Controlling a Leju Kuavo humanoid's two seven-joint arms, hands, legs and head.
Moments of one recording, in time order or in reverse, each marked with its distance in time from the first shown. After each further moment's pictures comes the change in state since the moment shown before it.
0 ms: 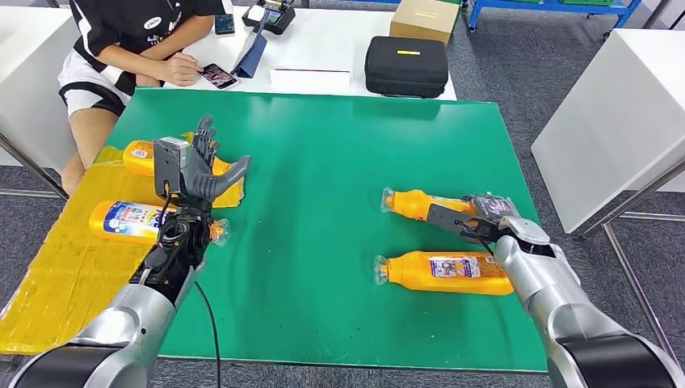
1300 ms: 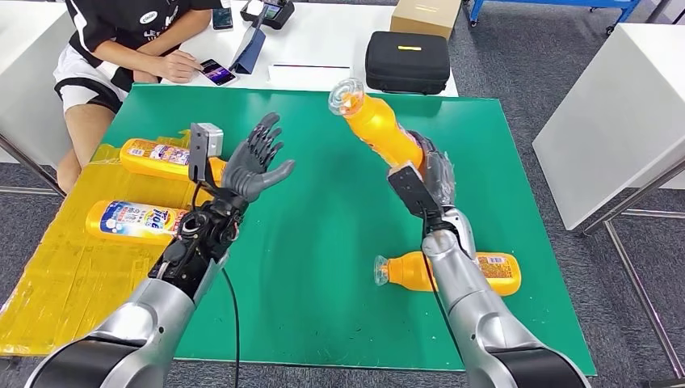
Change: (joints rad) left arm -0.030 -0.083 -0.054 -0.033 0.110 -0.344 0.153; right arm 0.036 0.353 -0.253 -0.166 -0.433 -0.493 -0.510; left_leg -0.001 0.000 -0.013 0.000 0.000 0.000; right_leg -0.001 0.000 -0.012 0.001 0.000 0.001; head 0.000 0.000
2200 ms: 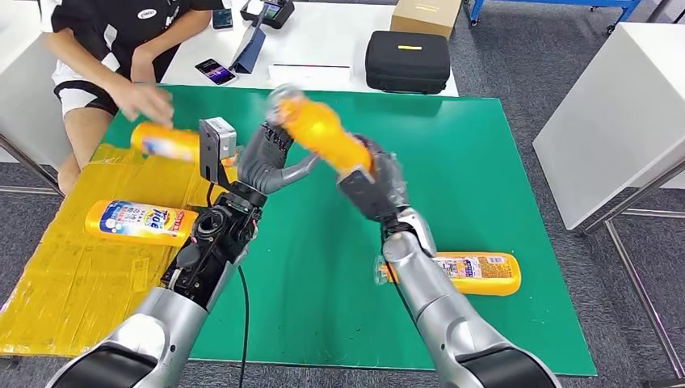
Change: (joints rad) left arm 0.061 -0.030 -0.172 -0.216 0.047 0.055 -0.053; right arm 0.002 0.117 0.137 -0.013 0.018 0.077 0.056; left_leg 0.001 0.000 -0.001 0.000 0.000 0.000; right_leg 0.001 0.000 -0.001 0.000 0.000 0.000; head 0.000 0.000
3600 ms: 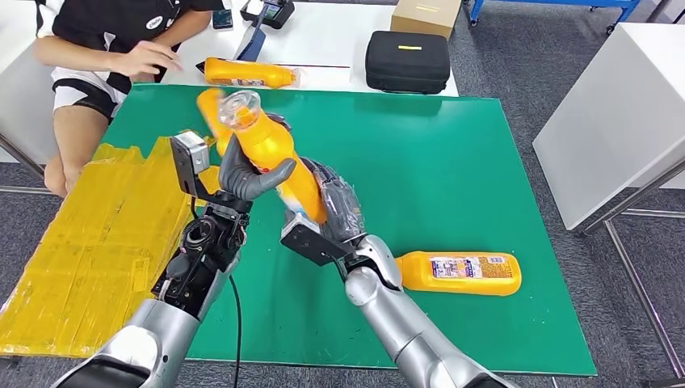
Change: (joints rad) left arm 0.056 0.038 0.020 -0.059 0.005 0.081 -0.060; right arm 0.153 0.029 0.327 -0.184 -0.029 -0.106 0.011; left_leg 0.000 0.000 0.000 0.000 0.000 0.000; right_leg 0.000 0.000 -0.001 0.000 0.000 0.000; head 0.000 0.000
